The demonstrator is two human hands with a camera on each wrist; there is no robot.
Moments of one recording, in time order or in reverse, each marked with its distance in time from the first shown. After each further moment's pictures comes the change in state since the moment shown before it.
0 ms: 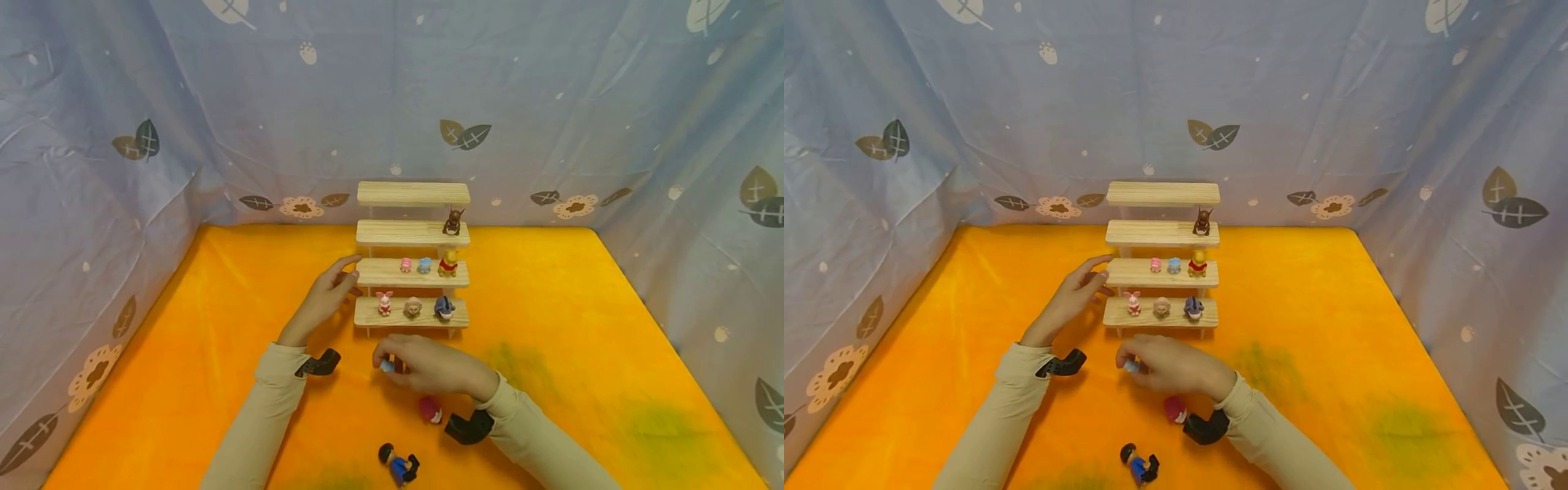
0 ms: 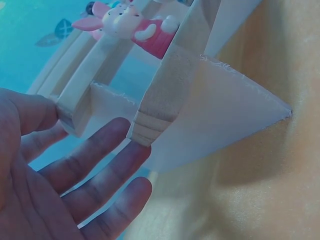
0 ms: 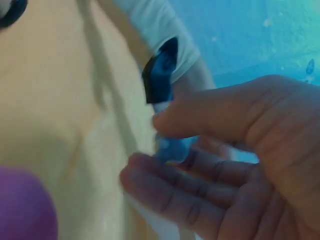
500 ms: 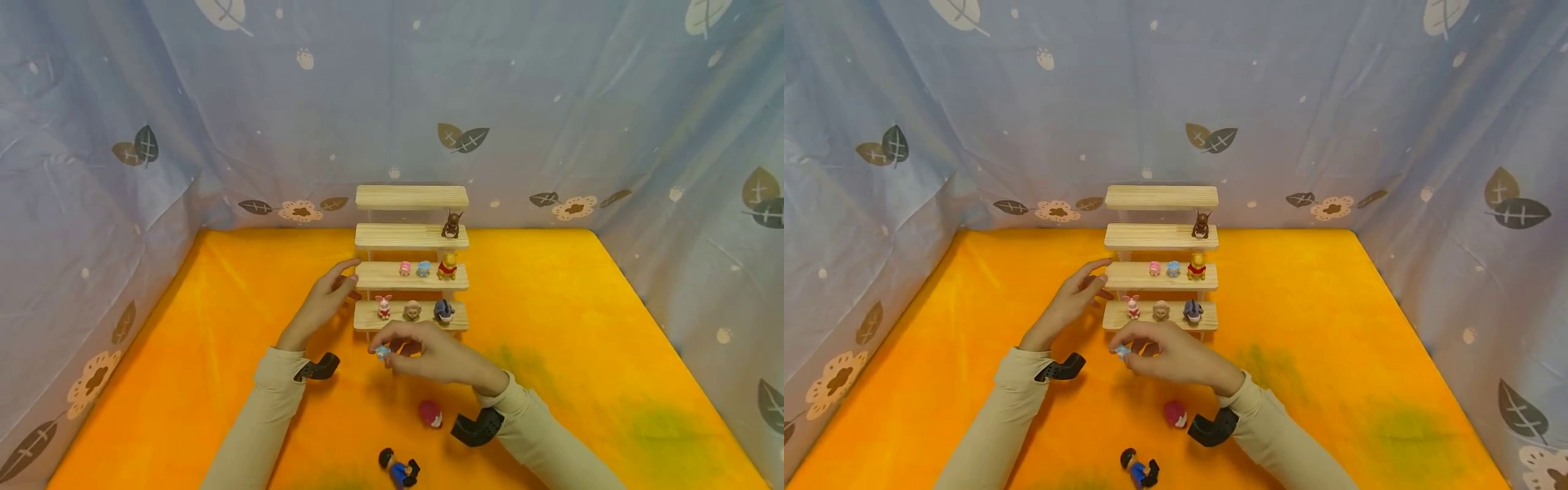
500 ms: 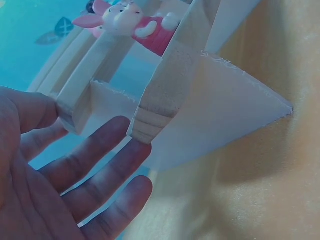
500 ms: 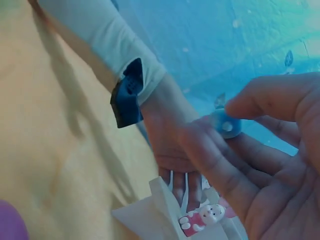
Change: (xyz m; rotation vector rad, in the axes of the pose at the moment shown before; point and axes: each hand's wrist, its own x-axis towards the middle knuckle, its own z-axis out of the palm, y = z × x) left_hand 0.002 -0.002 -0.001 -0.006 -0.006 0.006; right_hand -0.008 -0.003 -0.017 0.436 0.197 -0.143
